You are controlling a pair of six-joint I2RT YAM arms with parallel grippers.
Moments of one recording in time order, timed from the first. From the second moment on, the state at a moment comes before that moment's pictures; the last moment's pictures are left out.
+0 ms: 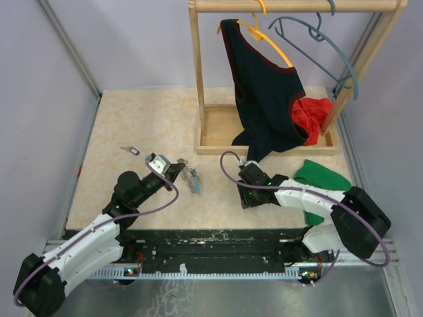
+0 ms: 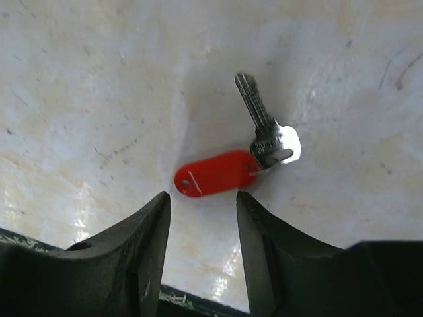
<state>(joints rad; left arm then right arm) -0.59 0.74 0.29 0.46 0.20 0.08 0.79 1.30 0.62 -0.44 0.09 0.48</state>
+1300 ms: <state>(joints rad) -0.59 0.74 0.29 0.46 0.20 0.08 0.54 1.21 0.50 -0.18 -0.03 0.34</state>
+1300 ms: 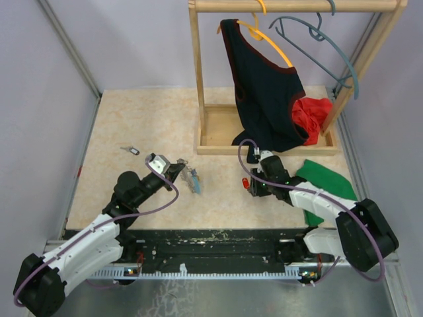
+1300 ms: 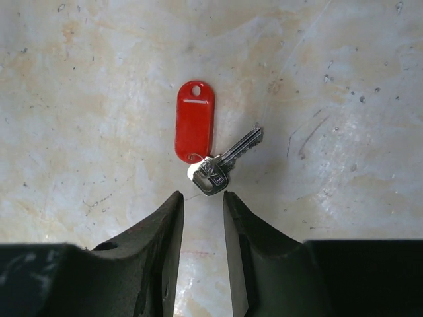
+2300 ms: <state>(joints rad) -0.59 0.74 0.29 0.46 0.22 0.08 0.39 1.27 0.43 0.04 -0.25 0.41</state>
